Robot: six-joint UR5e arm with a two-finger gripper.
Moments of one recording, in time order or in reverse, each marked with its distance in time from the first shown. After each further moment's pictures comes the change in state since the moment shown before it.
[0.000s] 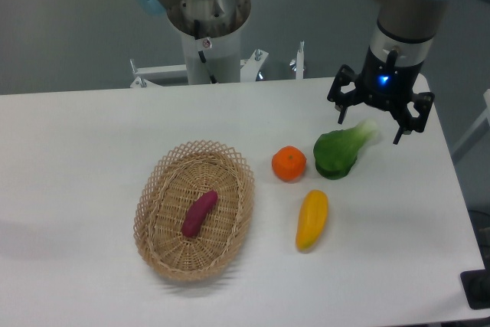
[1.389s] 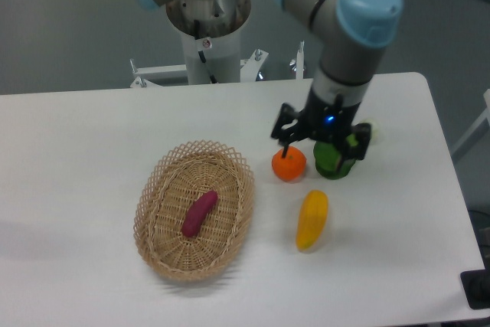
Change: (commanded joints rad) arm -0.221 -0.012 -0.248 0.302 -0.057 -0.512
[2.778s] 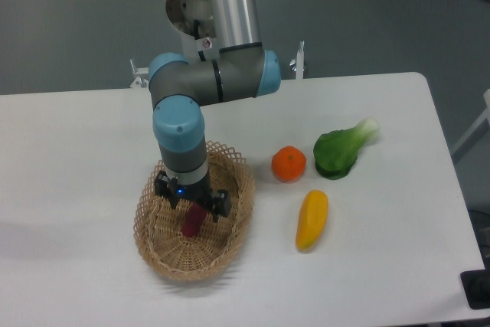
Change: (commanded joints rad) arm -0.304 -0.181 -0.186 0.321 0.207 -0.115
